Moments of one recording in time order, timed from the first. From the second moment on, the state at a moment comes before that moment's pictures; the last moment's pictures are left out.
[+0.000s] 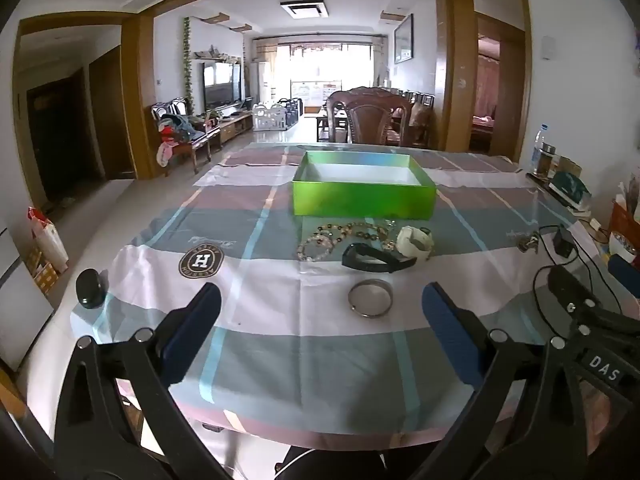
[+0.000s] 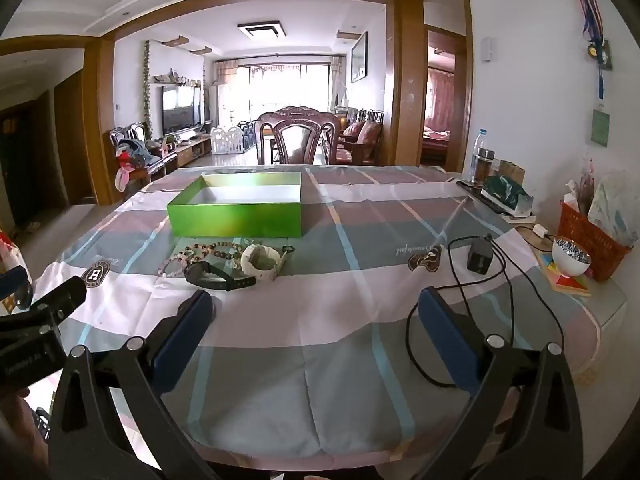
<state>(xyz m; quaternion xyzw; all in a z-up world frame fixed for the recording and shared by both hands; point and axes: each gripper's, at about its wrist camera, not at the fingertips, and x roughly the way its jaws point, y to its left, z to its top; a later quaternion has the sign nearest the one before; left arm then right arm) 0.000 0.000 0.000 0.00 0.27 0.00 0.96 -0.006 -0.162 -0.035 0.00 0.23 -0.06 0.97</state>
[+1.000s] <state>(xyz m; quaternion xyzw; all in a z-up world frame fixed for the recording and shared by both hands) -0.002 -0.001 -0.005 0.01 0.27 -0.01 0.96 -0.008 -0.167 -0.036 0.01 0.23 -0.07 0.97</state>
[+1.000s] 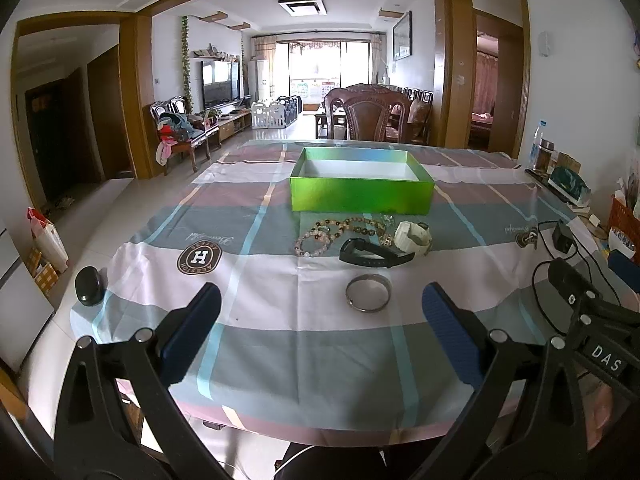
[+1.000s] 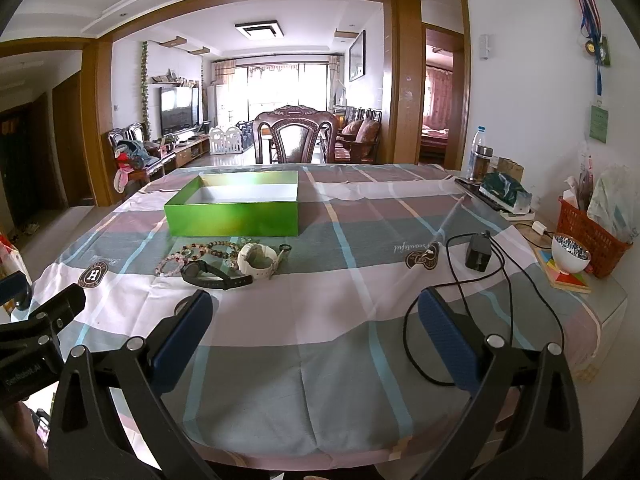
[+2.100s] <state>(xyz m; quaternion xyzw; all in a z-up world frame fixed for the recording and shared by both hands) -0.004 -0.002 -0.006 0.01 0.27 -0.01 0.96 -0.008 -0.169 -0.034 0.01 0.23 -0.06 0.97</state>
